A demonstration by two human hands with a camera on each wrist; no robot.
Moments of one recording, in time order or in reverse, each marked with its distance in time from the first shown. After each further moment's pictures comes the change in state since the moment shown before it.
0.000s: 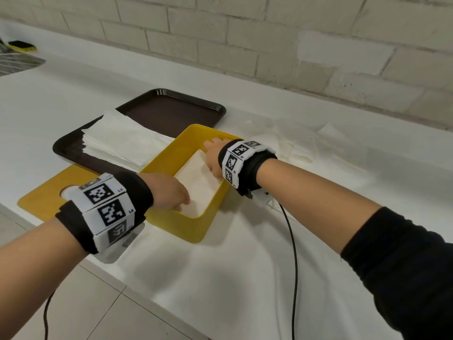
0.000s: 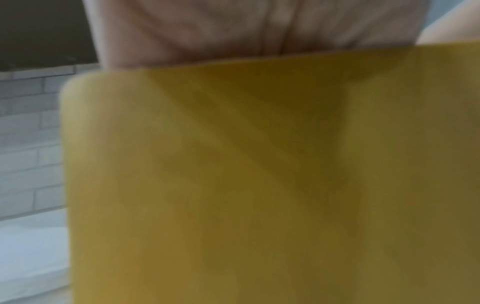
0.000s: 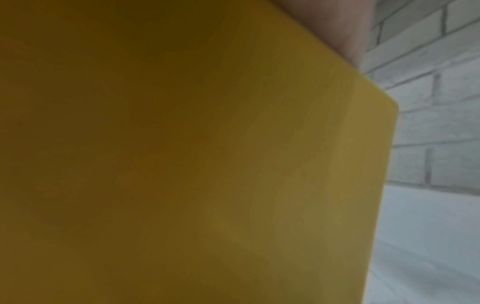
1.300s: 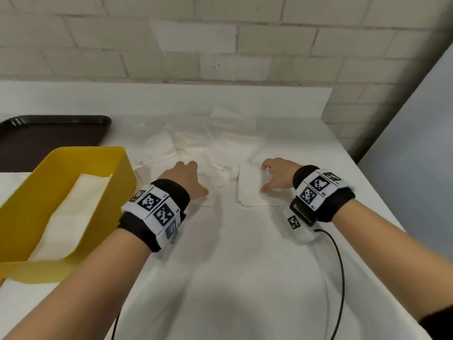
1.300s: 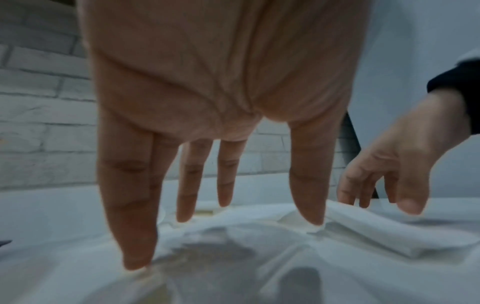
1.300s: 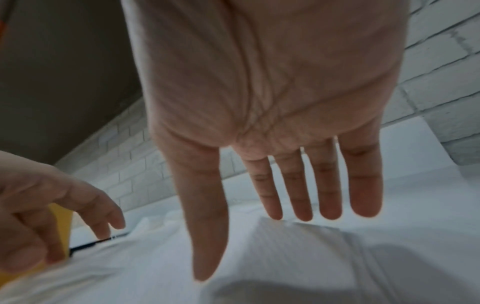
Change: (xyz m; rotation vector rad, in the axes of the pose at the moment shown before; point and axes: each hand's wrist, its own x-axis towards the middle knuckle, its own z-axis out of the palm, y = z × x) left_hand 0.059 0.192 -0.024 -0.097 0.311 0.226; right_hand -0.232 0.137 0.197 0.913 -0.028 0.677
